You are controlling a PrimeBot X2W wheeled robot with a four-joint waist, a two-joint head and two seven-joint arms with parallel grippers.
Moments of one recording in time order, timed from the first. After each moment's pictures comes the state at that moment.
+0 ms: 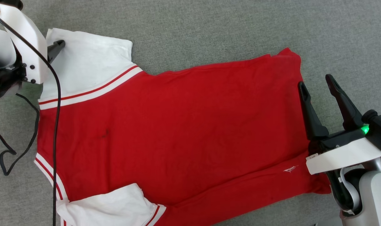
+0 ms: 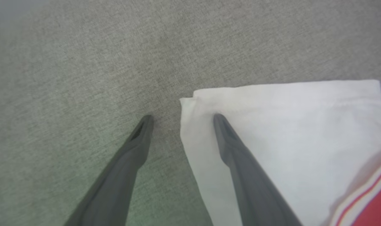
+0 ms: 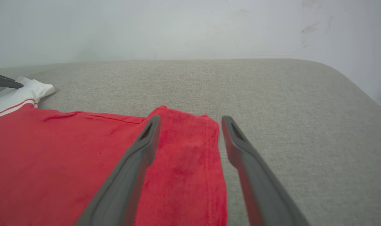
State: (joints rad) left arm -1.02 0.71 -0.54 0.44 -0.78 -0.07 0.77; right arm -0.24 -0.15 0.07 -0.10 0.26 0.13 -0.05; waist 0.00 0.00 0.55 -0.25
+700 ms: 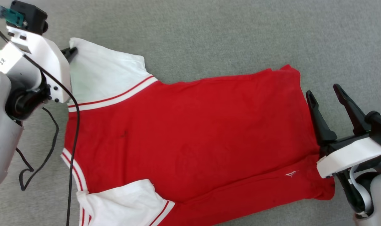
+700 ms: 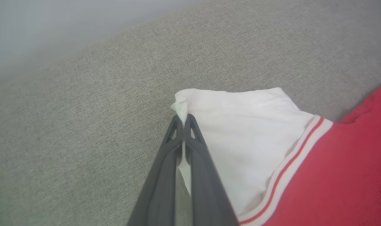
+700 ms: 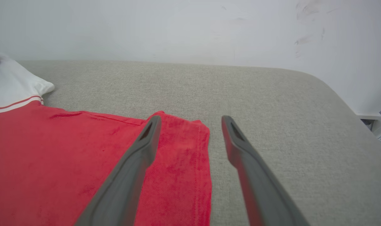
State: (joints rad) left arm -0.94 0.67 -0.58 0.44 -0.79 -0.12 0.50; right arm -0.22 -0.20 0.04 -0.08 0.24 0.13 0.02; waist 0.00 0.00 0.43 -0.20
